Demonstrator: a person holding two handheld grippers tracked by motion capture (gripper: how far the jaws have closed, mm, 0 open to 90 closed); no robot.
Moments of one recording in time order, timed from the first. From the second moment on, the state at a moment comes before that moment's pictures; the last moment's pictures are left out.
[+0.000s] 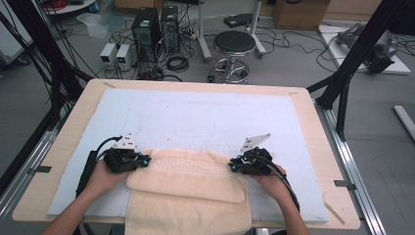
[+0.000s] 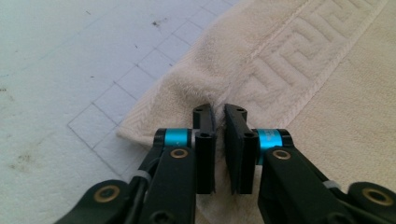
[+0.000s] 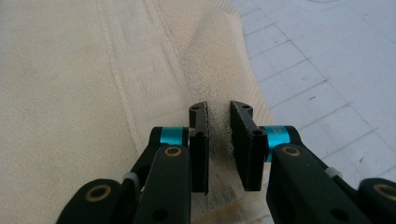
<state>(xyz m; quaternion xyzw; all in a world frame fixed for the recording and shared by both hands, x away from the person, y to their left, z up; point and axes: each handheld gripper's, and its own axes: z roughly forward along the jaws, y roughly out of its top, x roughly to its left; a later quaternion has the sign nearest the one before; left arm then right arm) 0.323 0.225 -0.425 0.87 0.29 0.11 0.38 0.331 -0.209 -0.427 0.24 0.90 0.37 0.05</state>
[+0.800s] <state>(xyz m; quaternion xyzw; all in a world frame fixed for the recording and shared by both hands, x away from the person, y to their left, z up) 0.299 0.234 -0.392 0.85 0.28 0.13 0.43 0.313 -0.217 -0.388 0.22 0.87 0.43 0.08</state>
